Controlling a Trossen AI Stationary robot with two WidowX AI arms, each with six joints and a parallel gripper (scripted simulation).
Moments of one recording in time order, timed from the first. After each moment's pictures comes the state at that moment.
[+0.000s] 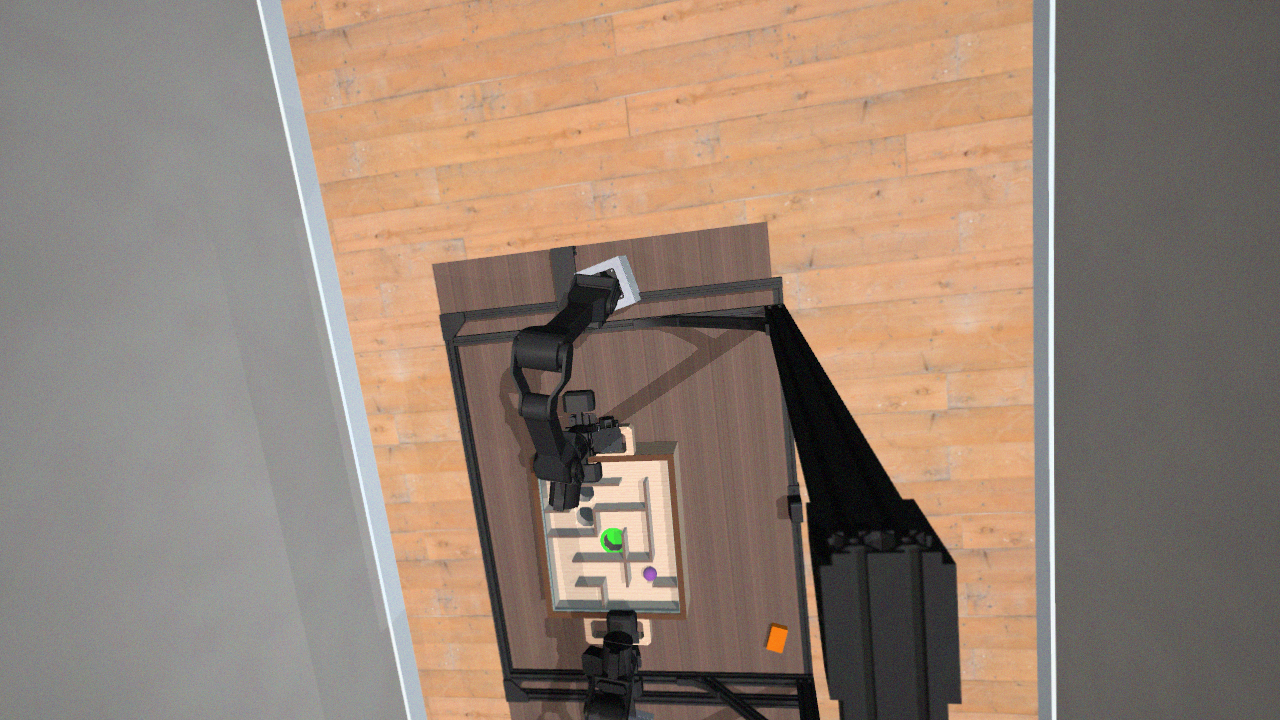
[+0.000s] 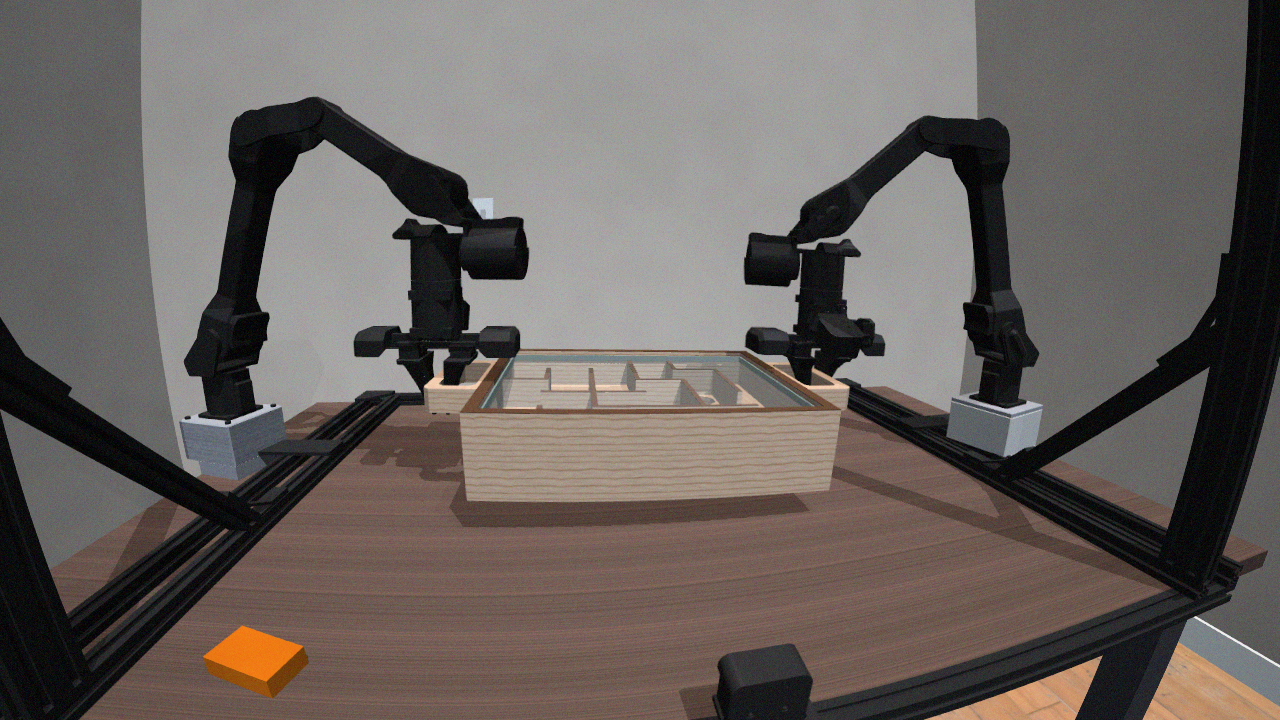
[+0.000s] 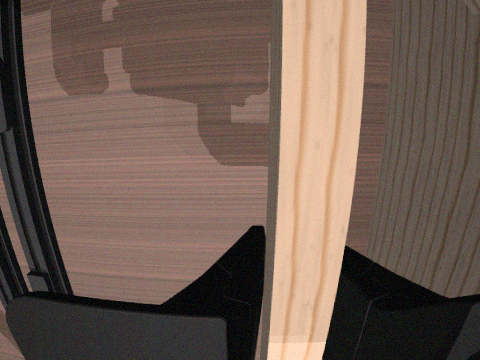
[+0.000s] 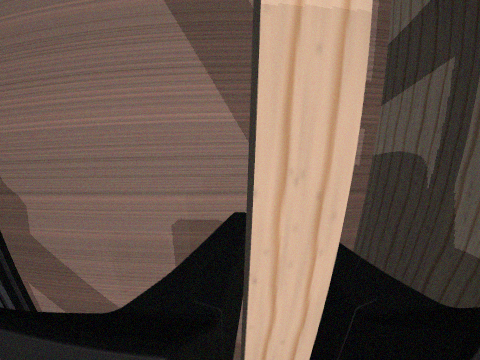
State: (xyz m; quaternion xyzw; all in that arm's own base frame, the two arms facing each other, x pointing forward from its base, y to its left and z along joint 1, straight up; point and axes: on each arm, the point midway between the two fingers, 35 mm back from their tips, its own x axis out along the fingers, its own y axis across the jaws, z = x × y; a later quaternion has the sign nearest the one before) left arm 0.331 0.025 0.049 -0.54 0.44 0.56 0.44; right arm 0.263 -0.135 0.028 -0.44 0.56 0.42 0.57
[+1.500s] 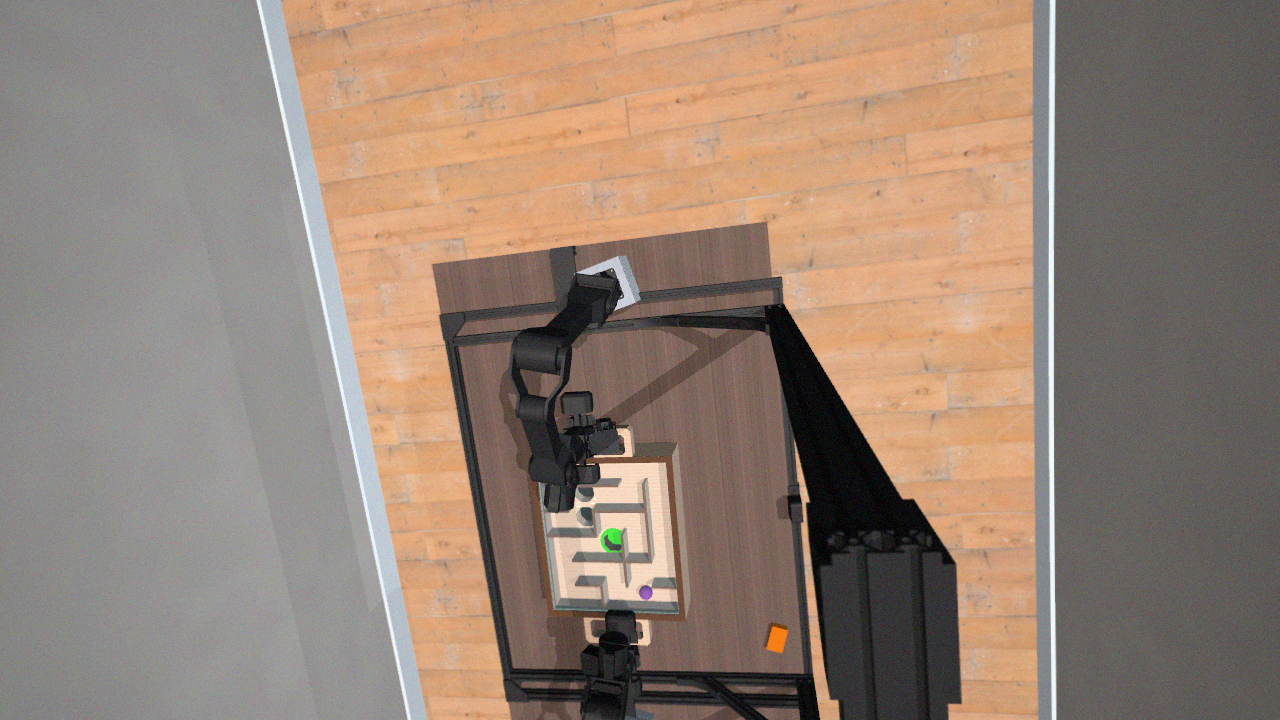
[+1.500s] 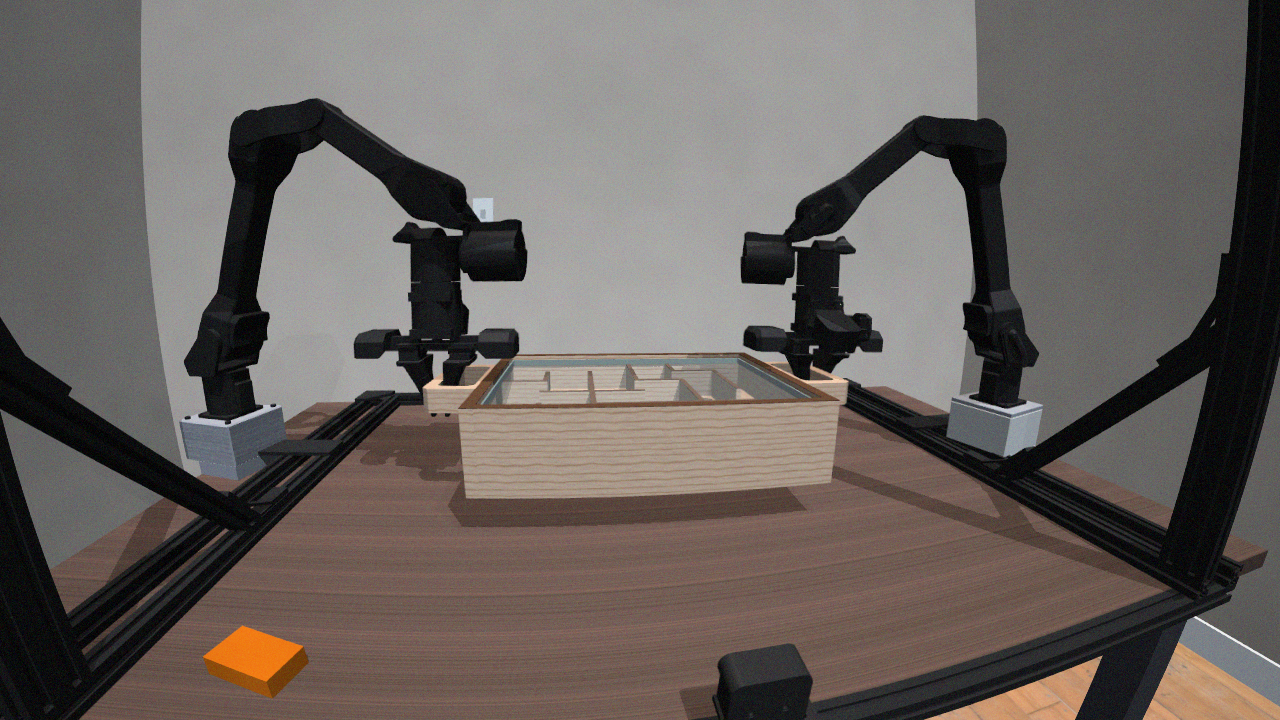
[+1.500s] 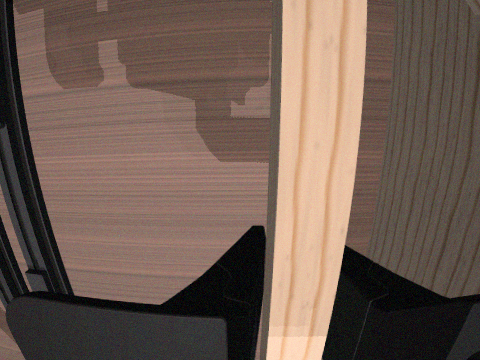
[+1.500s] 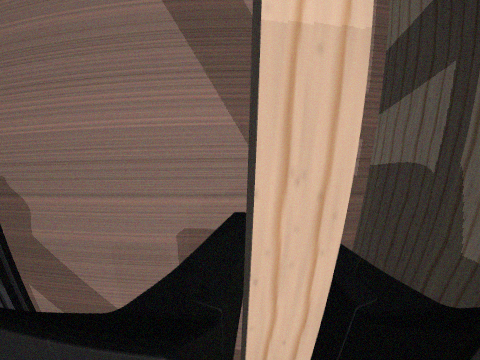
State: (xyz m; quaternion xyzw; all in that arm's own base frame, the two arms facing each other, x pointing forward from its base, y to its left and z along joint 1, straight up) left arm 0.330 0.026 0.045 -0.56 0.45 0.55 0.43; right arm 0.264 -0.137 0.031 -0.42 0.55 0.43 0.58
